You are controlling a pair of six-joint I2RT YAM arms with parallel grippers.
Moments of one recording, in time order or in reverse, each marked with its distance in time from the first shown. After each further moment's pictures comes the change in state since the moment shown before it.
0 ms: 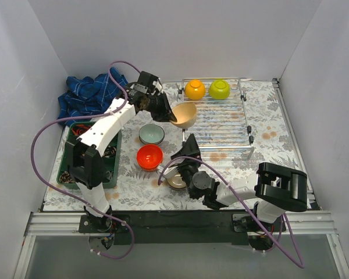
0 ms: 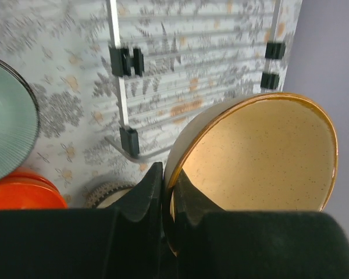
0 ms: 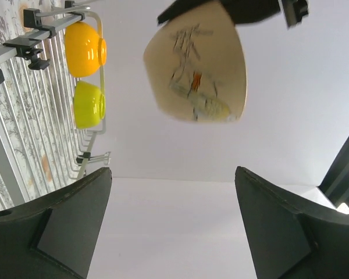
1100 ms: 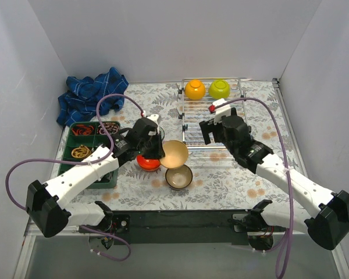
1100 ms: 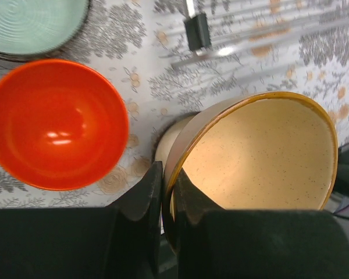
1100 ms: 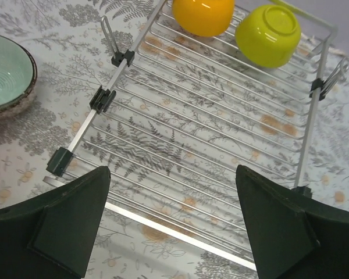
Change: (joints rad) left arm -0.212 -0.562 -0.639 0.161 -0.407 0.123; right arm -0.586 -0.465 0.355 -1.350 -0.645 1.737
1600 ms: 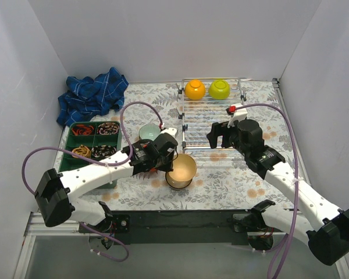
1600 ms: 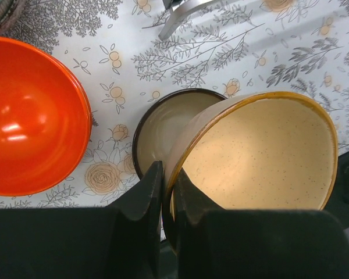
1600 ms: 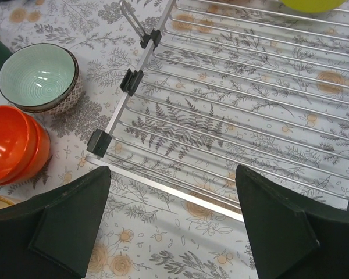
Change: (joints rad) left arm -0.266 0.087 -0.040 0.041 -0.185 -0.015; right arm -0.201 -0.140 -0.099 -0.043 -0.317 0.299
